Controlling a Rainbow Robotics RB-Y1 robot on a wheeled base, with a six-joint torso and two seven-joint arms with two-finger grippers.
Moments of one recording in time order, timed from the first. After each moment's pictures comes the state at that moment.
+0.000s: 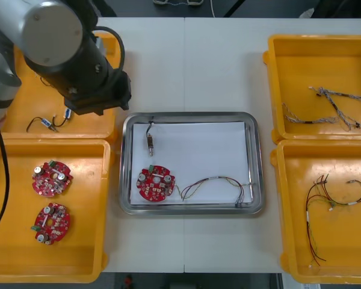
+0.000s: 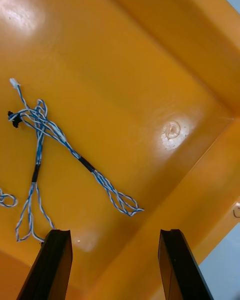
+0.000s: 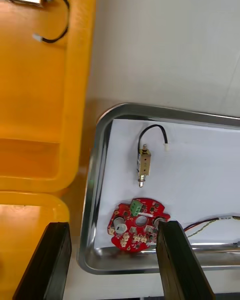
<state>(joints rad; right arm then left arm) -1.03 -0.83 -0.15 -0.71 -0.67 1.35 2.59 -0.85 0.60 -0.28 -1.85 0.82 1.91 -0.62</state>
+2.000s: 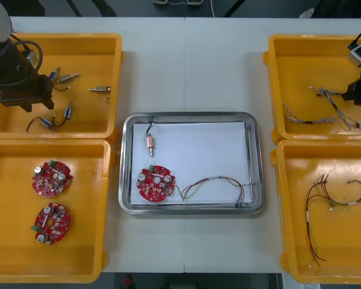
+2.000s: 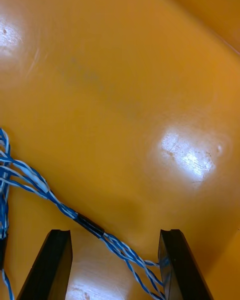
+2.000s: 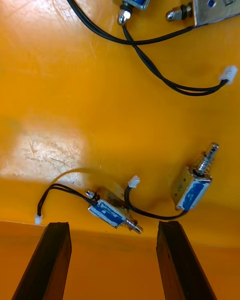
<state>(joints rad) -1.13 -0.74 -0.15 -0.25 -0.70 0.92 2.71 -1.00 0.77 -0.28 -0.89 0.80 1.56 -1.35</state>
